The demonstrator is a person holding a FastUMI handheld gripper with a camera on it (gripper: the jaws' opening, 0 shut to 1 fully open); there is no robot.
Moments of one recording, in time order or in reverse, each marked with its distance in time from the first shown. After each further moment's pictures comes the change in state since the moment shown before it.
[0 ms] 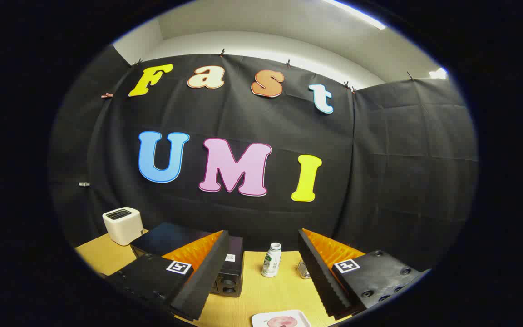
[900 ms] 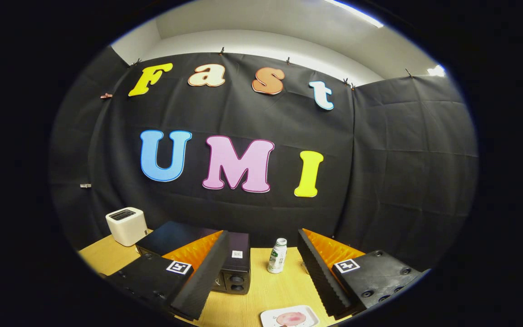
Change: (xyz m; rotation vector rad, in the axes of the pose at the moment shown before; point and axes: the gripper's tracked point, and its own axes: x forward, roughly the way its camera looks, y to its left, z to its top) arm -0.007 0.021 -0.008 0.011 0.020 0.003
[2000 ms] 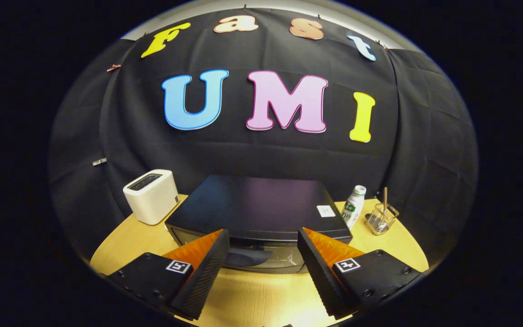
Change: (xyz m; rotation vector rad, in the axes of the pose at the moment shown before) arm 0.067 0.192 -0.156 0.037 0.385 0.148
